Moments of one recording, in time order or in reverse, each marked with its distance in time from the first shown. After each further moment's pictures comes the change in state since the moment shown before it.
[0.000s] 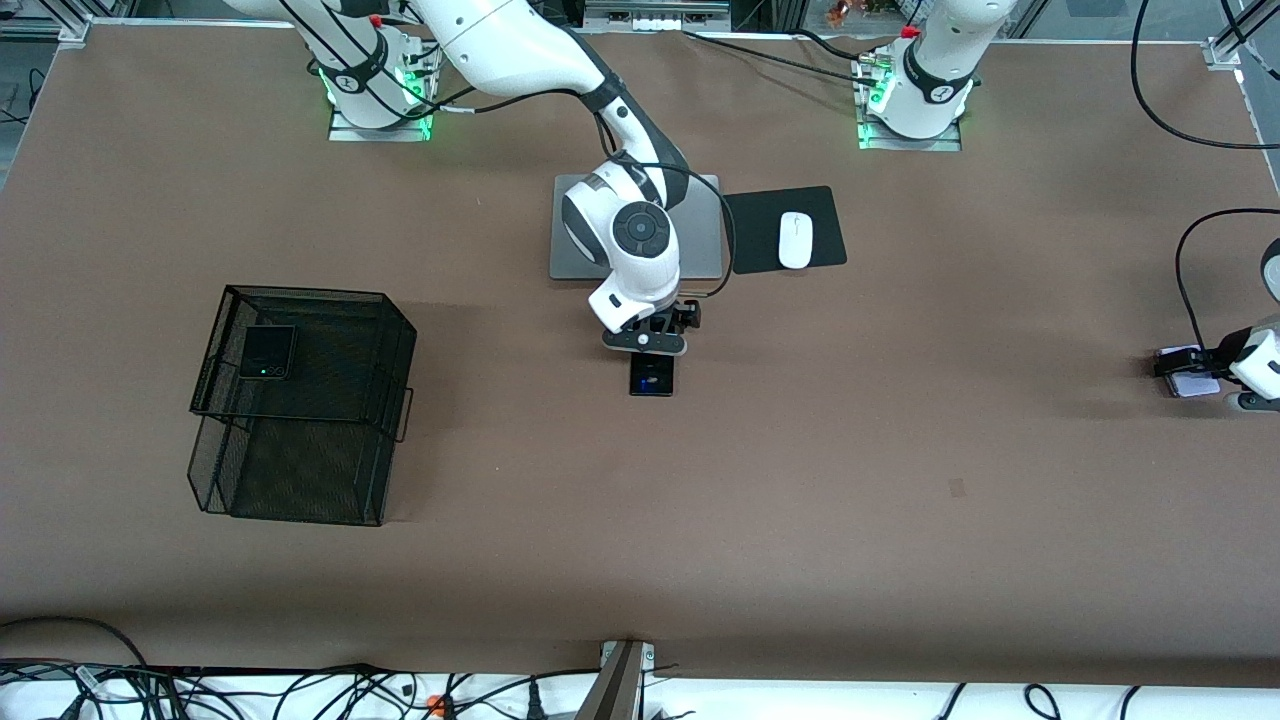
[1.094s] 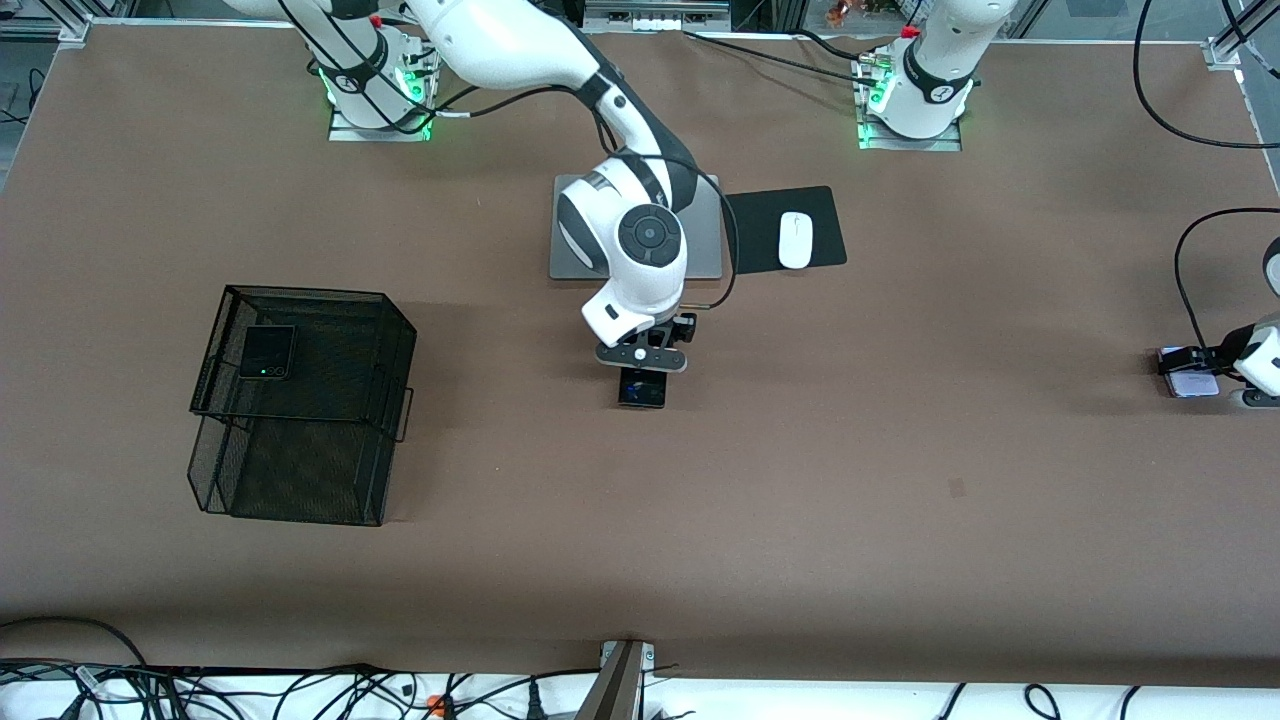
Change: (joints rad) left arm 0.012 0.008 0.006 0.002 0.000 0.008 0.000; right arm -0.019 -0.006 -0.112 0.277 -0.012 -0.384 -0.031
